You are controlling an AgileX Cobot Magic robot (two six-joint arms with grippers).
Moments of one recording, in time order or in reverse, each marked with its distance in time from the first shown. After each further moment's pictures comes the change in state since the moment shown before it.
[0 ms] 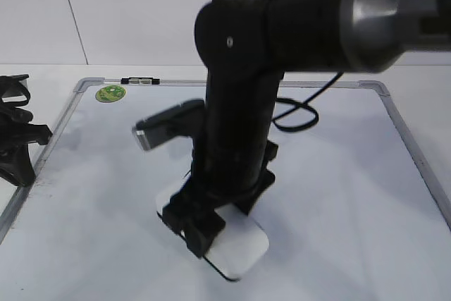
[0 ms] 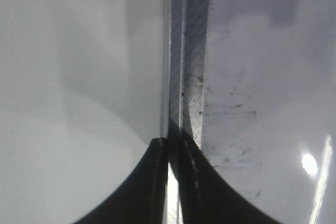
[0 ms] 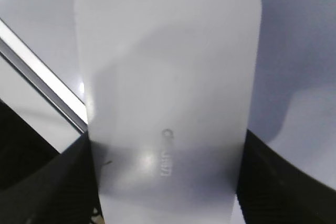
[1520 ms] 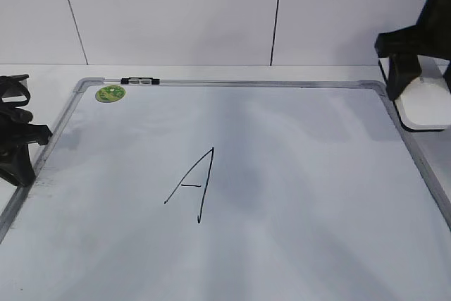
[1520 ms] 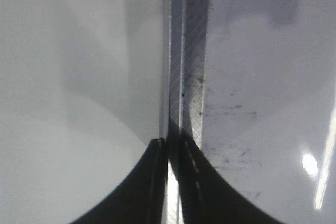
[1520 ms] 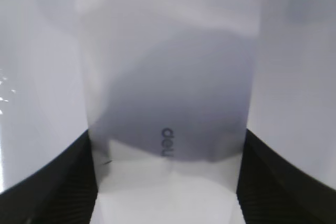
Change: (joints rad) left arm 0.000 0.000 0.000 0.000 -0.001 0.000; right arm -0.622 -0.227 -0.060 -0.285 0.031 0.317
